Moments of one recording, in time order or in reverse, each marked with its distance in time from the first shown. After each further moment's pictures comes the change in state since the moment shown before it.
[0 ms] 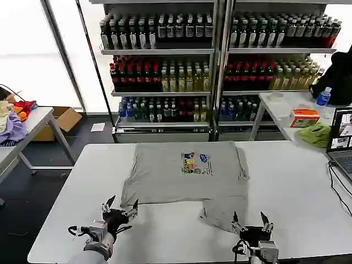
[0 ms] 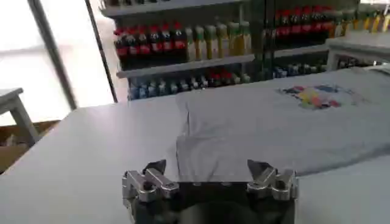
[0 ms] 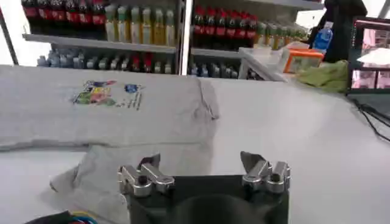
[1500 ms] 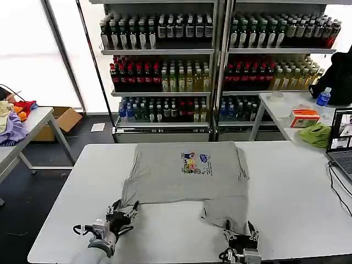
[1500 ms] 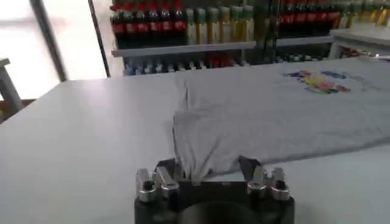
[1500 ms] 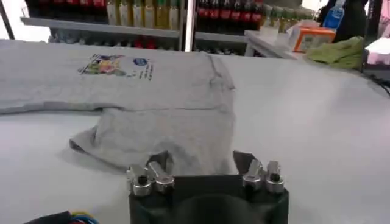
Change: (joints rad) left arm -0.042 0.006 0.013 0.103 -0.070 -0.003 0.002; right arm 0.013 0.044 -0.076 -0.142 -0.038 0.069 0.022
